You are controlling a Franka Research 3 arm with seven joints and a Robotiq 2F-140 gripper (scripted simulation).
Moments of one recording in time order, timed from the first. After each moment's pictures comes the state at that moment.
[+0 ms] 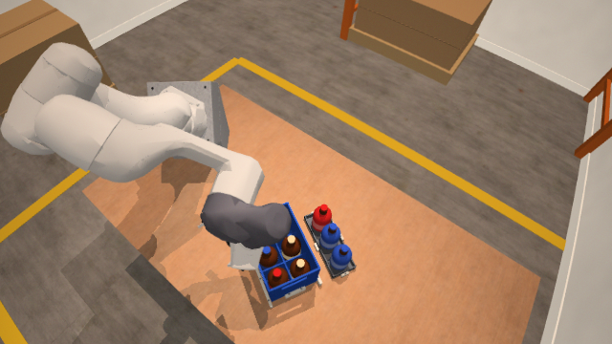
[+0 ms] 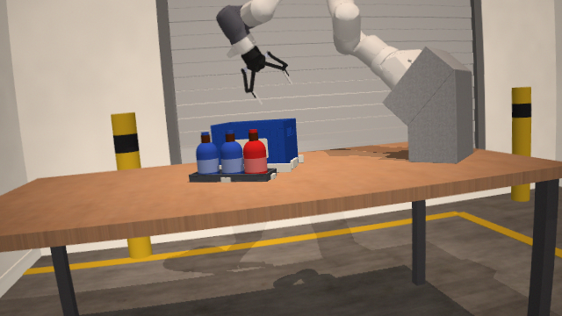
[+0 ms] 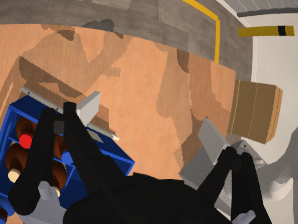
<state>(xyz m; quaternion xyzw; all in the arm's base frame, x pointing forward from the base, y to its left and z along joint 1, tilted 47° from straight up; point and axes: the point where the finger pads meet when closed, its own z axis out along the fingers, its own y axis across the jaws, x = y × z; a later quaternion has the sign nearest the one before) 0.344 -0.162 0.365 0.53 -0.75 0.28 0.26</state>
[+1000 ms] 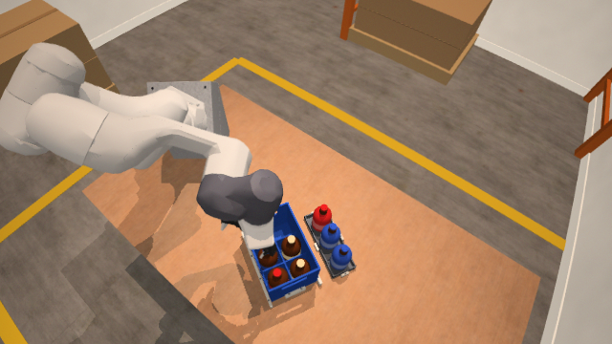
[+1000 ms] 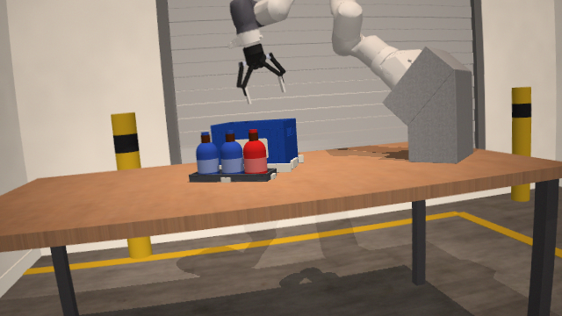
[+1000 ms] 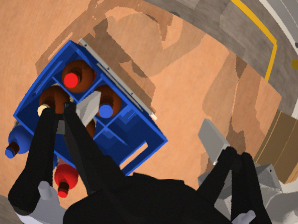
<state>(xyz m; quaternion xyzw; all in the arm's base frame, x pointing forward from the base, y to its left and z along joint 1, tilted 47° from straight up) 0.404 -0.113 0.343 0.65 -0.65 0.34 0.18</state>
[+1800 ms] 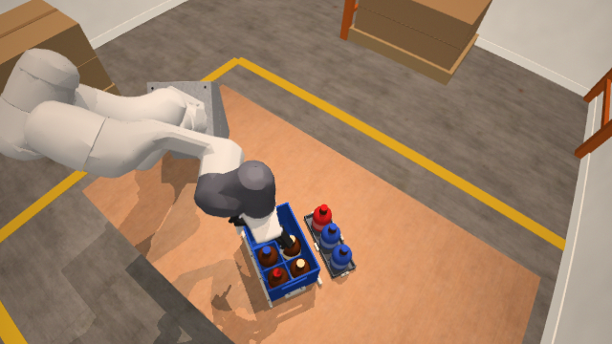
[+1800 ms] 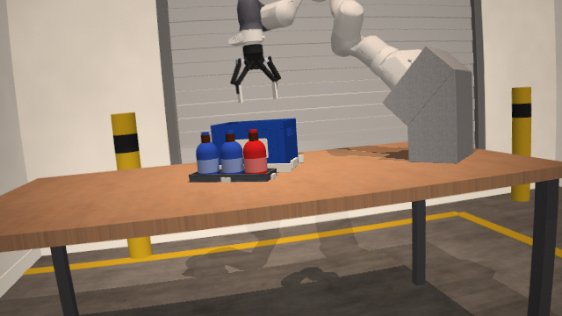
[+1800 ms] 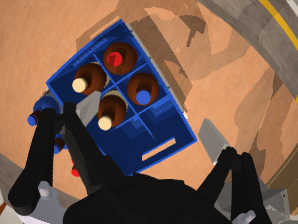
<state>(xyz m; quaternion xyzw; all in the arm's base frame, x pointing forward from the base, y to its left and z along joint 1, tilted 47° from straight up) 0.449 -0.082 0.334 0.72 -0.57 0.38 0.11</state>
